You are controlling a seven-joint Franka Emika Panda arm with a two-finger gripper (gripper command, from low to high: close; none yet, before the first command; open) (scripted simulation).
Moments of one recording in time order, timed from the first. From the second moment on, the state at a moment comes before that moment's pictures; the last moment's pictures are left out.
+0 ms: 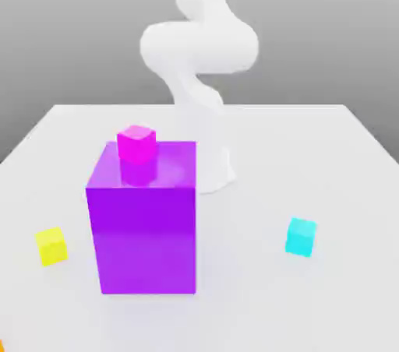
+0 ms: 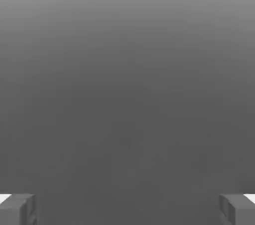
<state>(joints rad) -0.03 -0.71 -0.01 -2.28 -0.01 2.32 0.82</state>
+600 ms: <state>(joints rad) -0.21 -0.05 -0.15 -2.17 0.01 2.45 0.94</state>
